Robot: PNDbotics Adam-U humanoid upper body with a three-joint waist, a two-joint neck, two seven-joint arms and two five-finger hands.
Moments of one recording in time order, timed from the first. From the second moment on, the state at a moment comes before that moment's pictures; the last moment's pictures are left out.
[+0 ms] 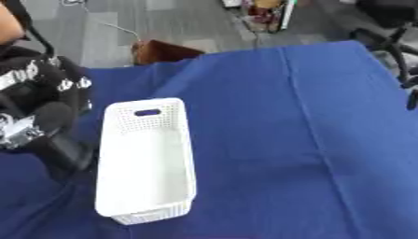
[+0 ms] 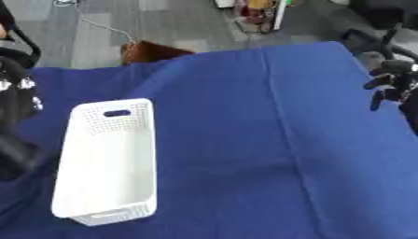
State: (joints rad) left arm -0.47 0.95 -0.13 -1.79 0.58 -0.46 -0.64; right arm -0.57 -0.56 -0.18 -1.29 -0.47 -0.38 0.73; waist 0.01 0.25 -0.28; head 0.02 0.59
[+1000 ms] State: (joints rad) left arm -0.47 0.93 -0.14 -1.74 0.53 -0.47 -0.64; right arm -0.61 -0.55 -0.15 -1.31 -0.46 -0.38 0.73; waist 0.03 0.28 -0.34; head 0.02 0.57
